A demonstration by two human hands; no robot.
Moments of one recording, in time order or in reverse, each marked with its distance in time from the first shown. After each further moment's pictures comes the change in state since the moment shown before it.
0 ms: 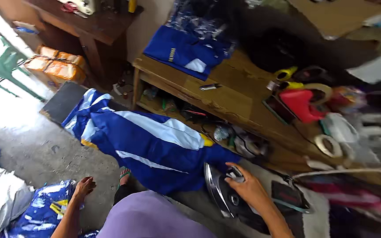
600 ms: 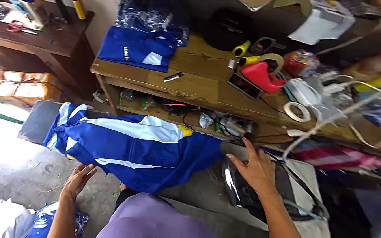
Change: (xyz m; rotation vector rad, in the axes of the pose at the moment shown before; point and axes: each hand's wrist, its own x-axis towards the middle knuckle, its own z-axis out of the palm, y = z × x) left_hand -0.056 0.129 0.030 -0.483 -0.332 0.438; right_hand -0.005 0.086 -0.022 -0.226 0.388 0.070
